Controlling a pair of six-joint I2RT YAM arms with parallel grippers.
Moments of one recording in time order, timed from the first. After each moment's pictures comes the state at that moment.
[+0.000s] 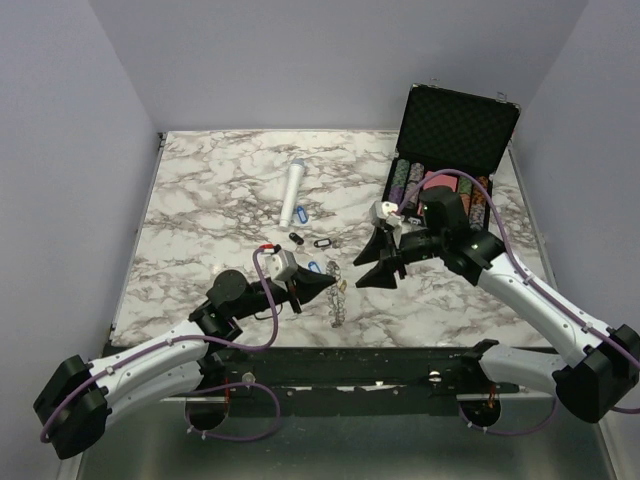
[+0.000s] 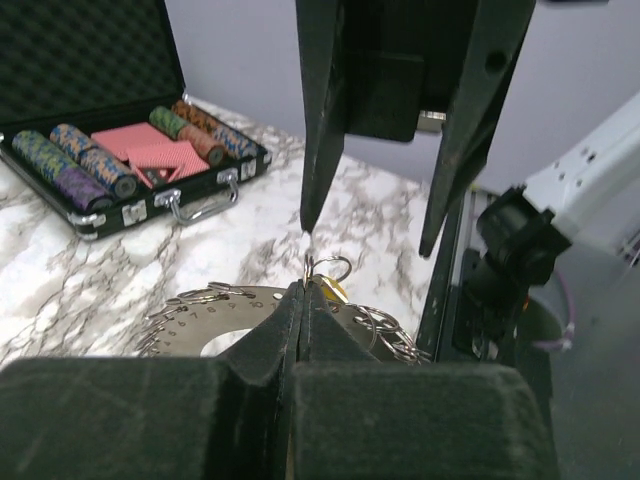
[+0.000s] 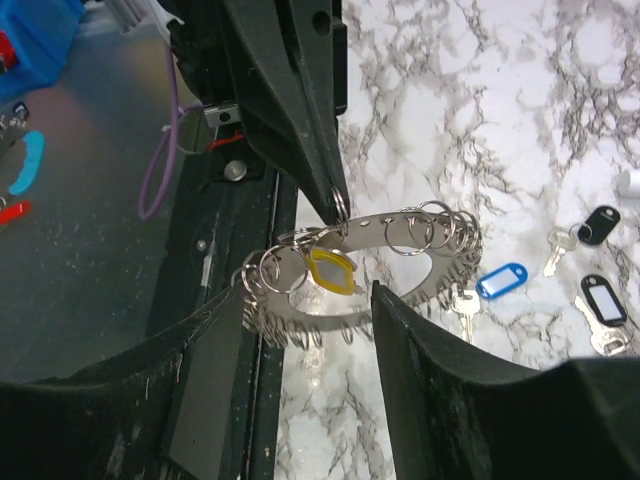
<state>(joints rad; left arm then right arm) -0.85 0.80 0.27 0.71 0.34 -0.27 0.58 1.10 0.90 -0.31 -1.03 -0.27</state>
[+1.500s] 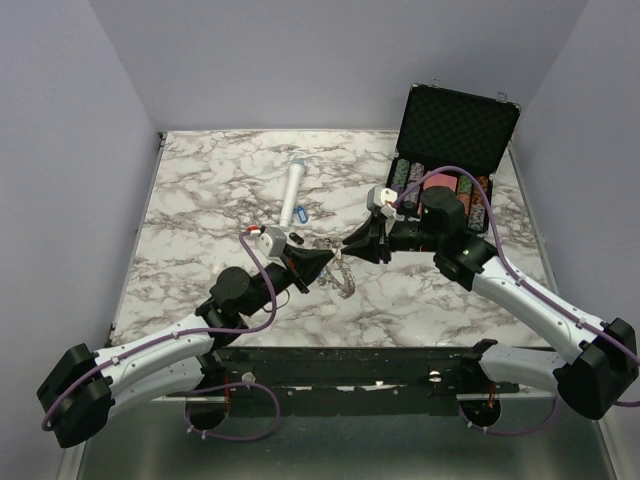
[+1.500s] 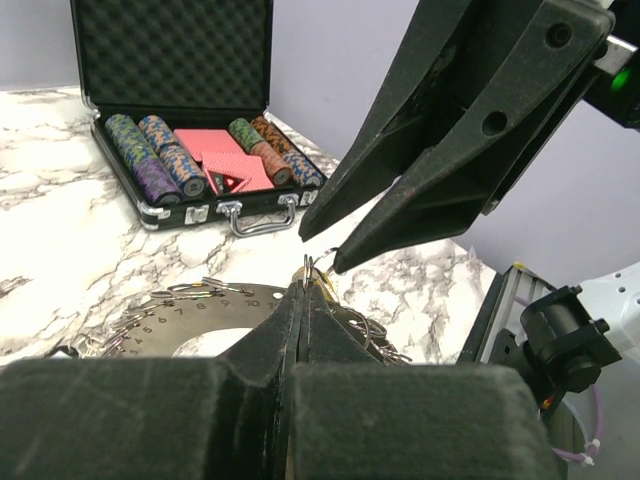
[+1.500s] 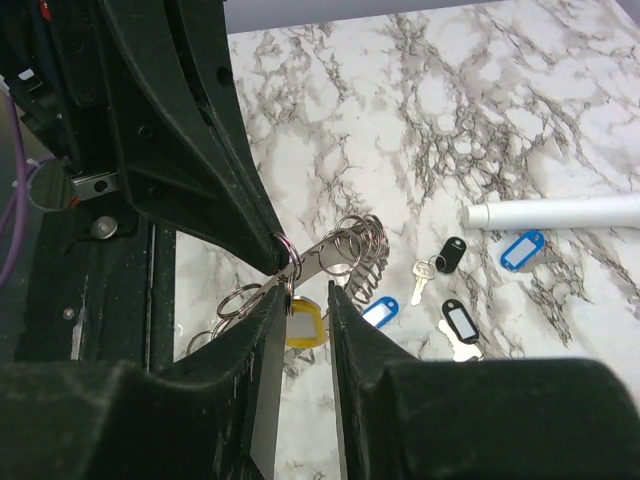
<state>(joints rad) -0.89 0.86 0.34 0.72 0.03 -0.40 0.64 1.15 0.89 -0.01 -0.77 -0.20</state>
